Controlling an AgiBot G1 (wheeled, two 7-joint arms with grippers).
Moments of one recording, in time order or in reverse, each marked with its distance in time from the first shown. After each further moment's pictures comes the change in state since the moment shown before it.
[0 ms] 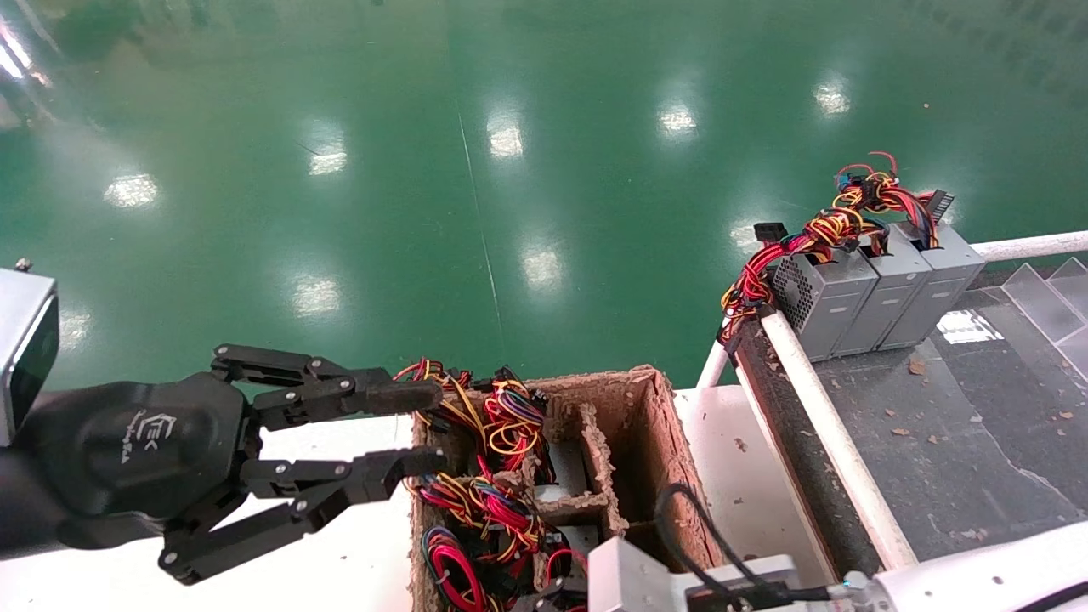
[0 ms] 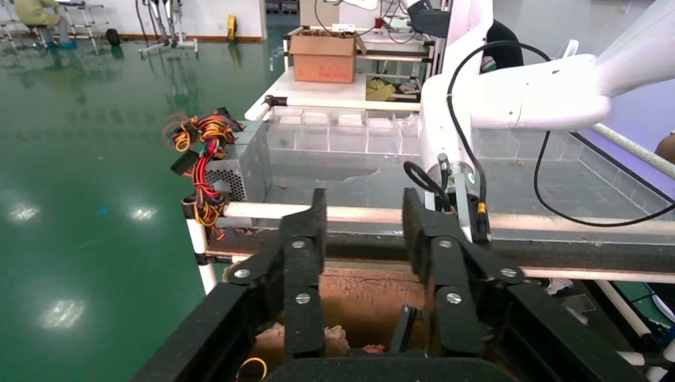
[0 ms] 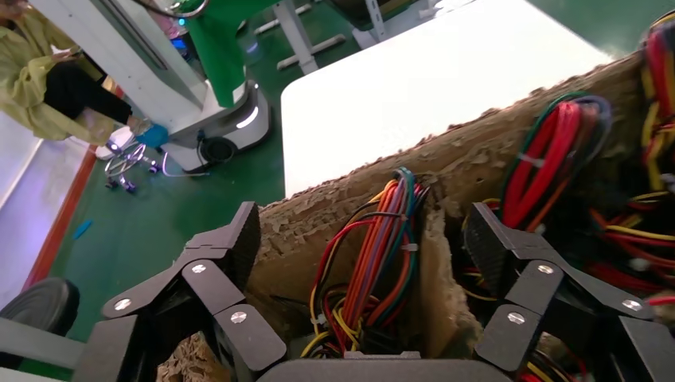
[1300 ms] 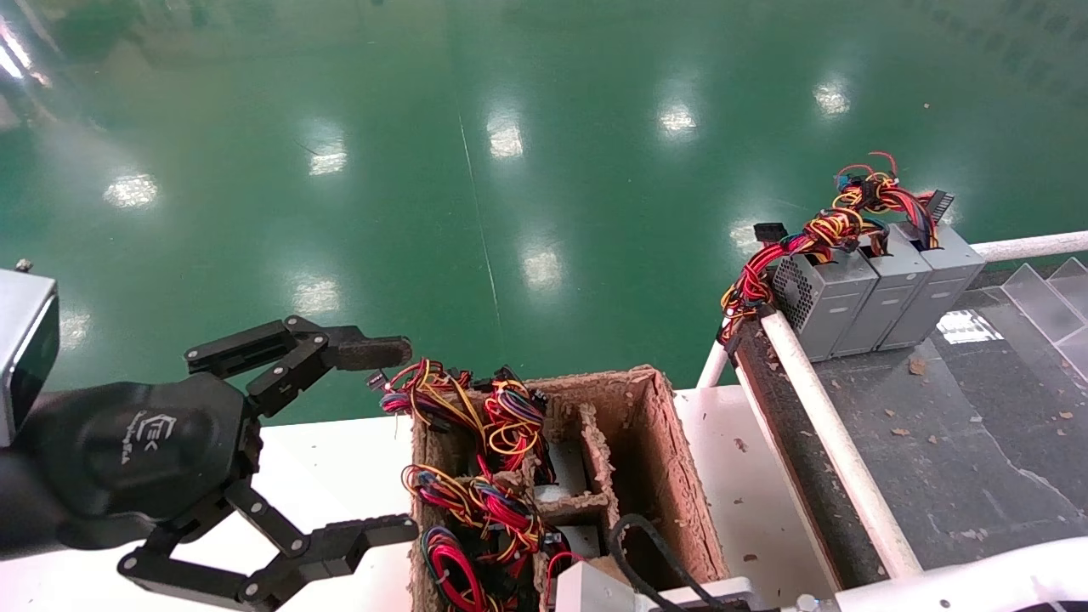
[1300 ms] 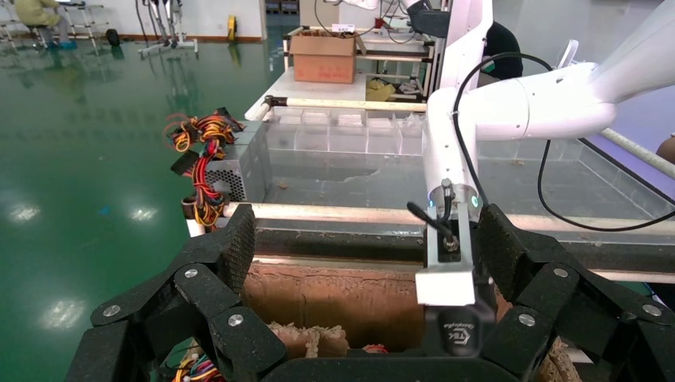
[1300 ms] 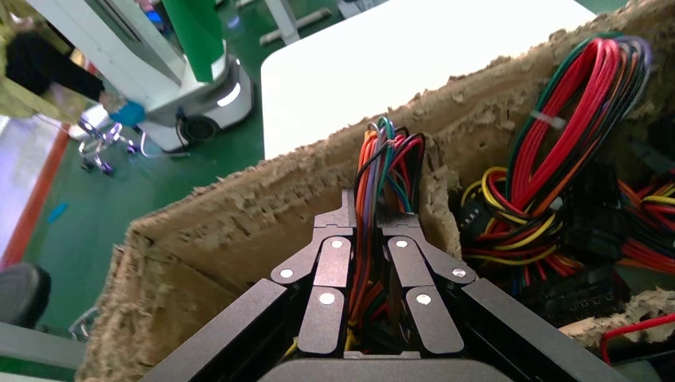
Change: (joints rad) left arm 0.000 0.000 0.000 0.000 0.000 0.000 0.000; right arm -0.032 -0.028 -0.021 0.041 -0.059 0.070 0.011
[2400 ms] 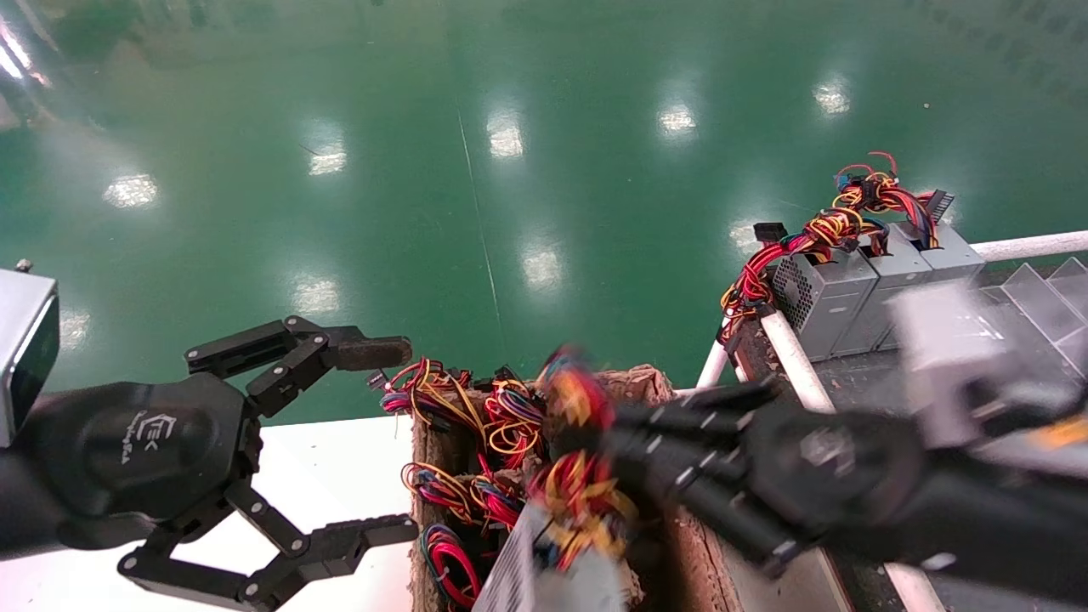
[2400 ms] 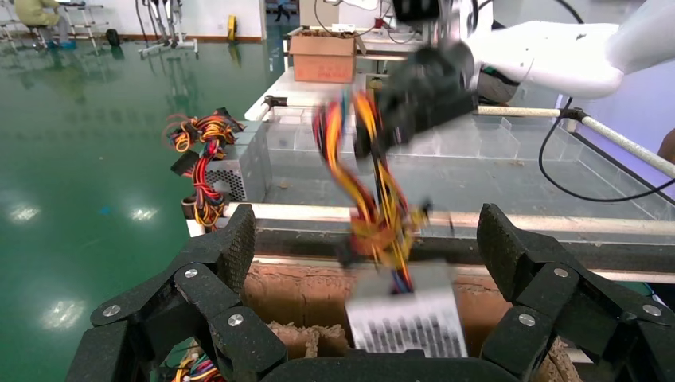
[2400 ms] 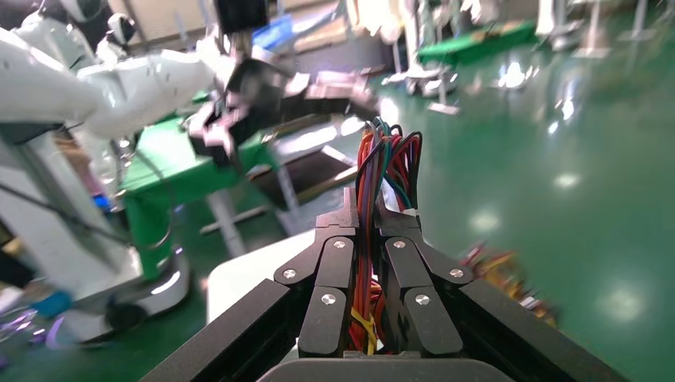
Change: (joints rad) left arm 0.000 0.000 0.000 0.000 0.000 0.000 0.000; right arm -0.004 0.247 0.323 0.024 0.463 -0.038 -0.039
